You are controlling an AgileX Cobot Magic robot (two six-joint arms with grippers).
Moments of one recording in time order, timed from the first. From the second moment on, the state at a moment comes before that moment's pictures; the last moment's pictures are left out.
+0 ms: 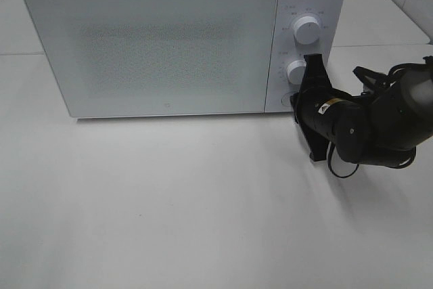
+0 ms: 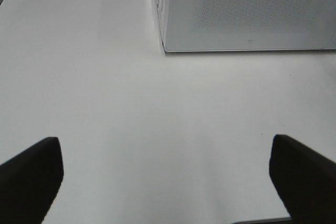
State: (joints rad) left arm 0.02 -0.01 -0.52 -0.18 1.08 0.09; right arm 0.43 2.07 -0.75 0.38 -0.85 1.33
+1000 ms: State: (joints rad) left arm 0.02 -0.01 -0.52 -0.18 1.08 0.09; right arm 0.45 2.13 -0.80 0.46 -0.92 1.26
